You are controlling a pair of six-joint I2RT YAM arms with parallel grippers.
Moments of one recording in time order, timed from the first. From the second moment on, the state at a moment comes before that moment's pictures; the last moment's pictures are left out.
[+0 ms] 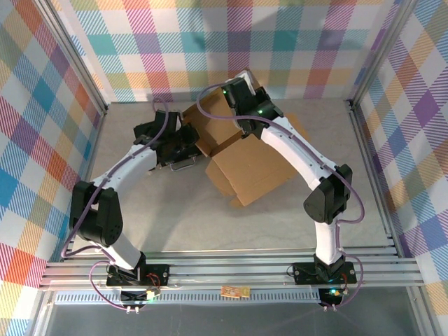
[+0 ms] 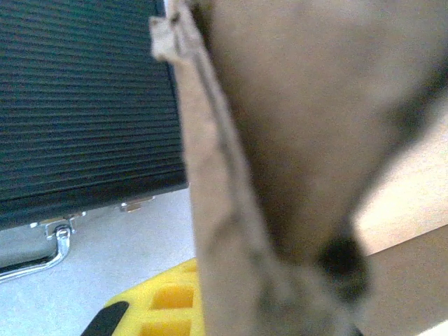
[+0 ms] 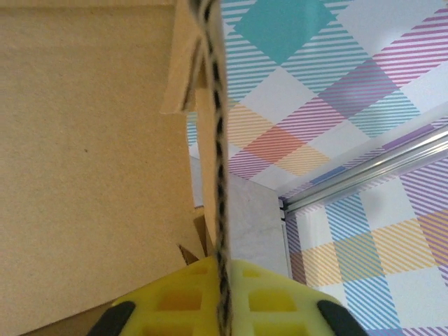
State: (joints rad) left arm -0.32 1.62 1.26 -0.29 0.22 -0.74; right arm 0.70 1.96 2.10 -0.78 0.93 -0.20
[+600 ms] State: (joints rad) left arm -0.20 1.56 1.08 0.03 0.47 -0.79; right arm 0.40 1.79 2.37 -0.98 -0.42 0.18
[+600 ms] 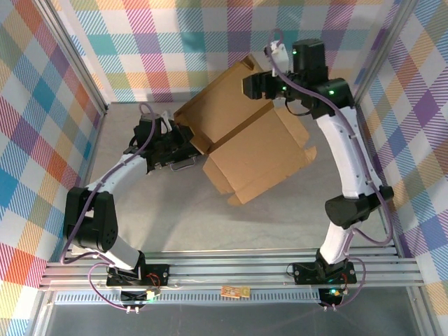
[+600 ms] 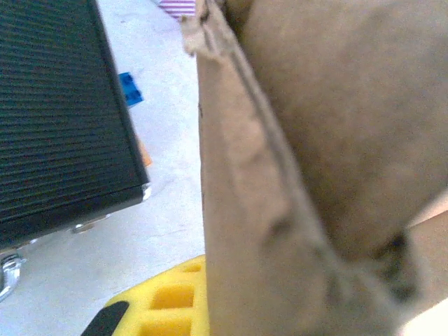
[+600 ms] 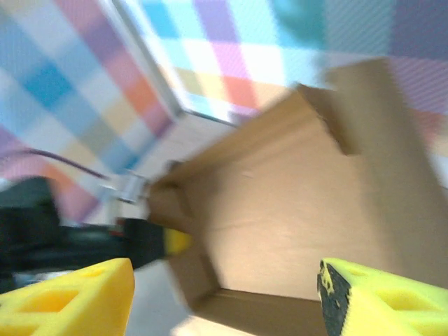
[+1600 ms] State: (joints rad) left arm -0.20 1.63 0.99 0.38 0.63 -0.90; right arm 0.03 2.06 2.58 -0.91 -1.09 0.63
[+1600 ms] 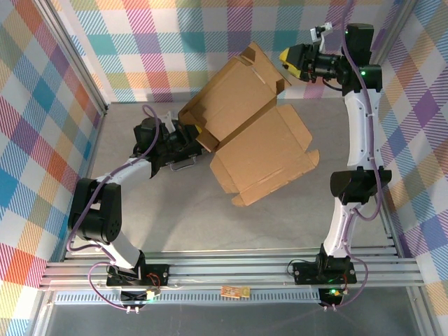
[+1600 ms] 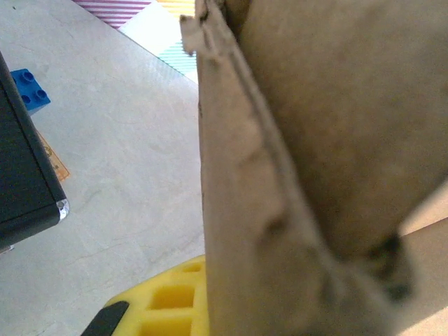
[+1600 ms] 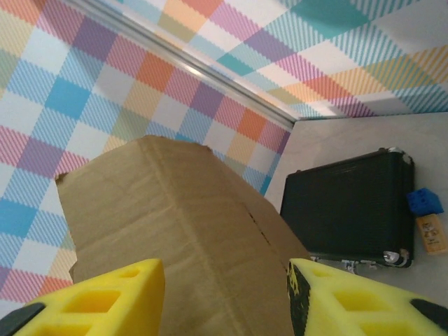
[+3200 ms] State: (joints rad) left arm -0.20 1.59 1.09 0.04 0.67 -0.75; right arm 0.34 2.04 2.64 -1.26 -0.27 -0.03
